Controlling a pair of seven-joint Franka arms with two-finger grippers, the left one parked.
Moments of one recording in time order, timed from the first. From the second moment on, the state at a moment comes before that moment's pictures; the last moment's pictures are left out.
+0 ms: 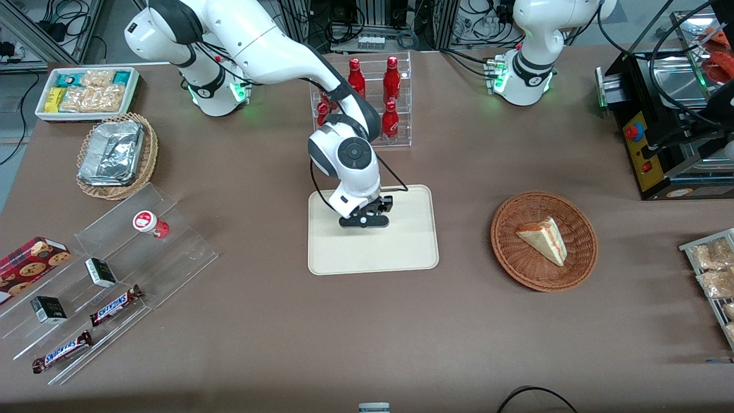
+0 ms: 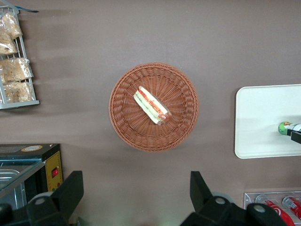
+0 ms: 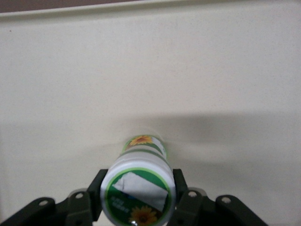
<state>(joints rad) 0.90 0.69 -0.11 -1.61 0.14 2.34 0.77</state>
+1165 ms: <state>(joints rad) 0.86 0.53 -0.13 -1.56 0.06 2.12 0.57</state>
